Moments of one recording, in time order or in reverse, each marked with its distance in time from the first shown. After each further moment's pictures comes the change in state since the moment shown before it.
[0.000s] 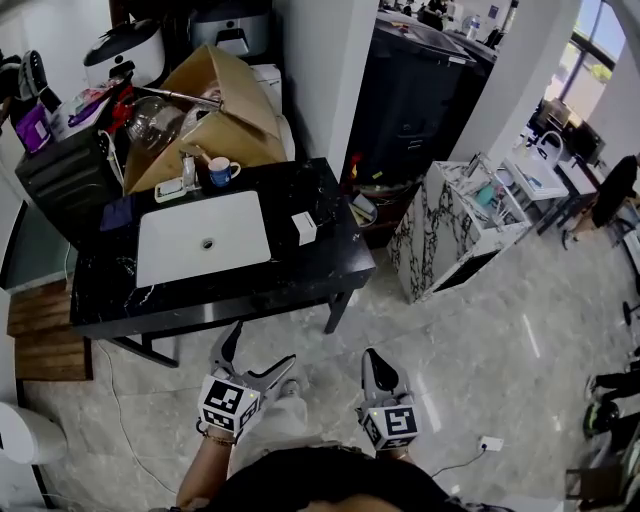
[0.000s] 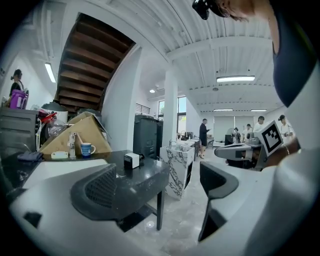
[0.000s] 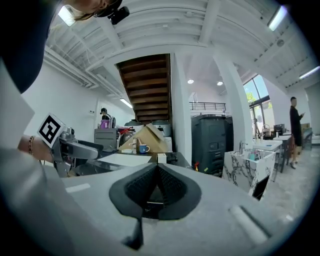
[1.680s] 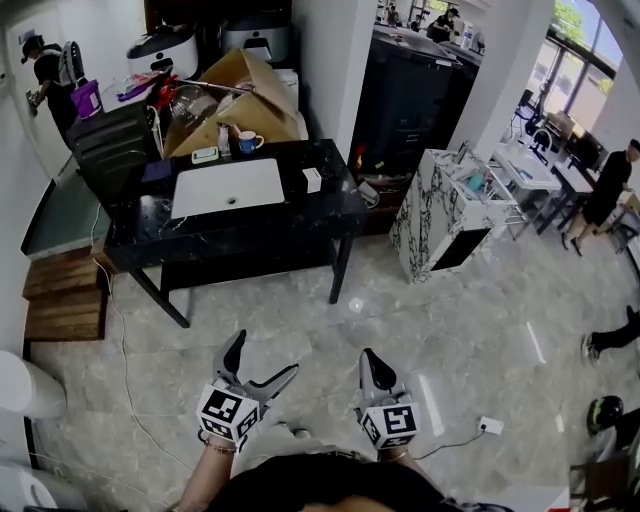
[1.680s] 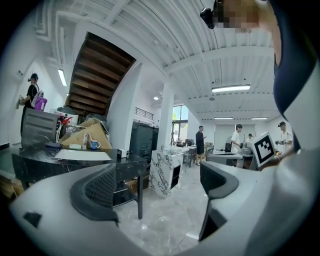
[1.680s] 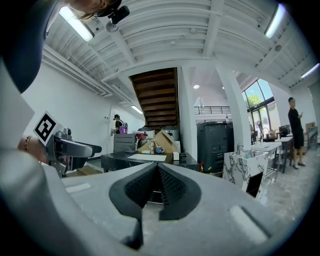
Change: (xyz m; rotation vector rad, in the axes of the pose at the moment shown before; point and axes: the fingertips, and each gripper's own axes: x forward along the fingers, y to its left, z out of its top) left arm -0.224 -0.196 -0.049 -0.073 -0.077 0.026; right arm -0.254 0.086 -0.038 -0.028 -0.045 0.083
